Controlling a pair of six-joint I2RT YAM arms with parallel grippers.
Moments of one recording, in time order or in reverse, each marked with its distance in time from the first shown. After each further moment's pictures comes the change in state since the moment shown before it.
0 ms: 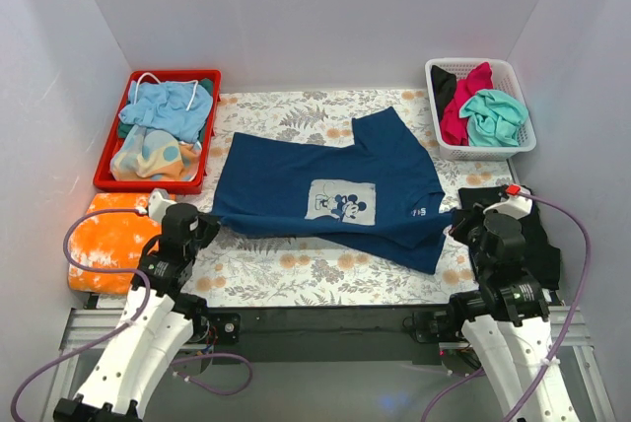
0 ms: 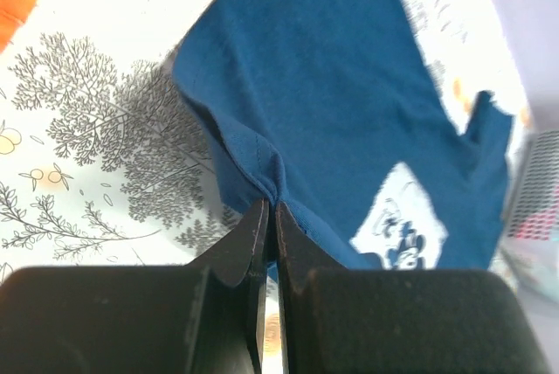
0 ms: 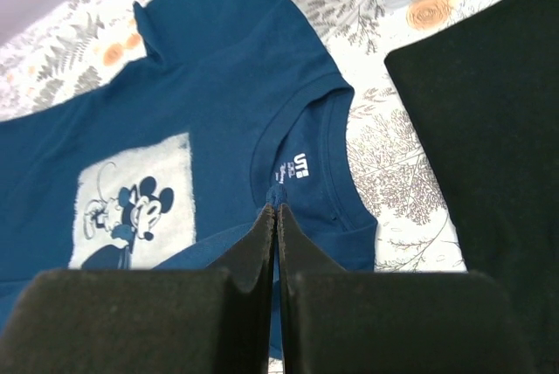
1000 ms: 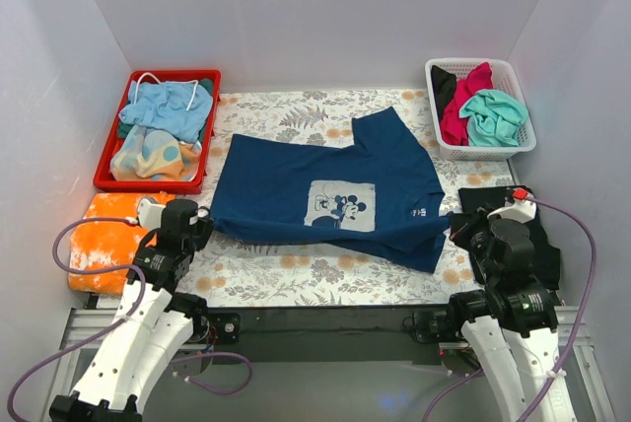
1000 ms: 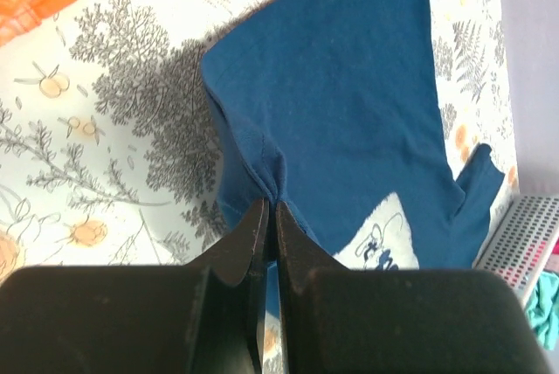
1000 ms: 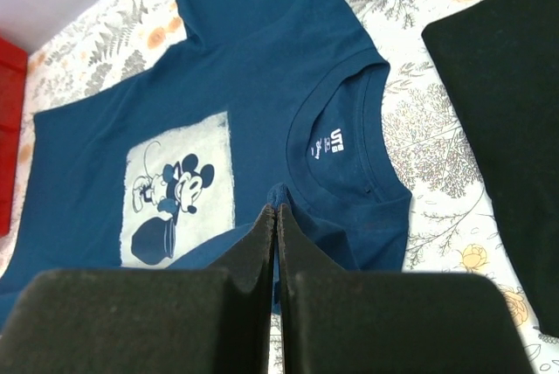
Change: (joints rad) left arm -0.001 0.019 0.106 -0.208 -0.077 -0.229; right arm 0.000 -0.062 0.082 -0.124 -0.083 0.076
